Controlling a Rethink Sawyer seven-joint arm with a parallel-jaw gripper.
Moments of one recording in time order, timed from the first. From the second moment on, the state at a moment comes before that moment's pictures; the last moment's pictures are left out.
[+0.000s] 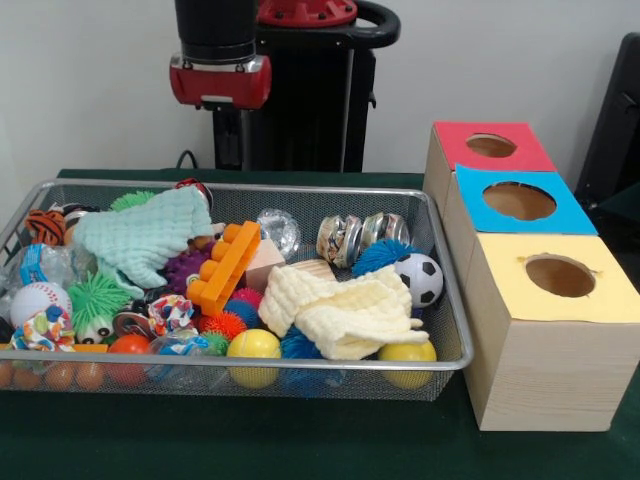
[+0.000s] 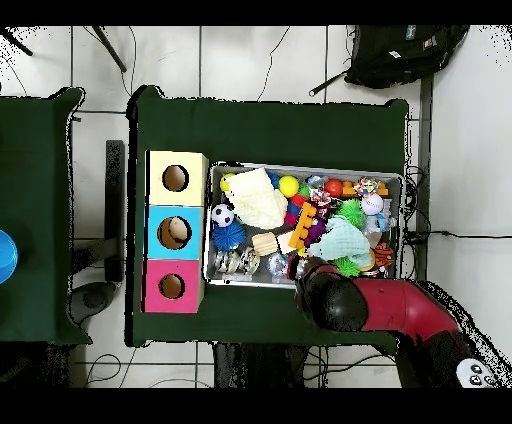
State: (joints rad) arm -0.80 -0.87 0.38 2.05 -0.48 0.40 1.88
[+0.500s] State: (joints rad) arm -0.90 -0.83 0.47 1.99 -0.53 0.47 1.88
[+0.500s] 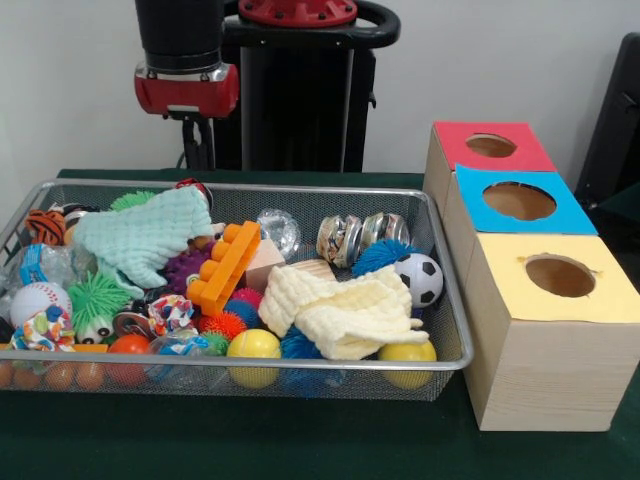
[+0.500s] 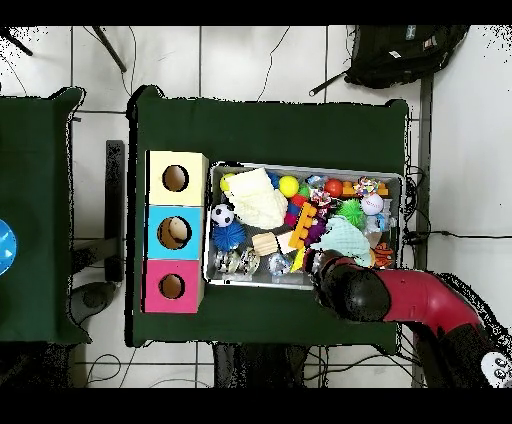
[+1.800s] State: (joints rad) arm -1.05 -0.75 0.60 1.89 -0.62 0.56 1.87
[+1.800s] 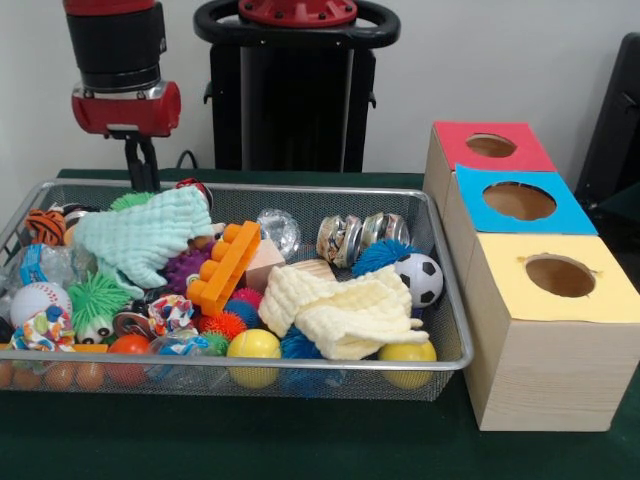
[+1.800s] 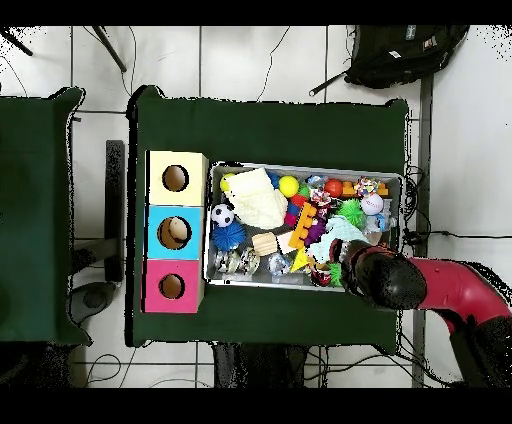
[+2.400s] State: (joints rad) arm -1.10 -0.72 0.63 1.82 -0.62 0.63 1.84
